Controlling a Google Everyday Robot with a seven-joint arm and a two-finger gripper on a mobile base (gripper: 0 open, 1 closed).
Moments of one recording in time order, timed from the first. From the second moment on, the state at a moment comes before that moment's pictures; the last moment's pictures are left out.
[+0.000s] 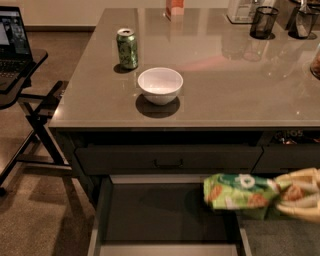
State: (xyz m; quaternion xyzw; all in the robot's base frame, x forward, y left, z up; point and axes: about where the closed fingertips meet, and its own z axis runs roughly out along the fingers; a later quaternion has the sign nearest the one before) arm 0.329 -0.249 0.826 -0.59 0.72 0.16 0.34
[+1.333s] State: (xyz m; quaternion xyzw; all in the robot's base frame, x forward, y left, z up) arm 0.360 -0.168 0.701 -0.63 0.72 0.11 0.27
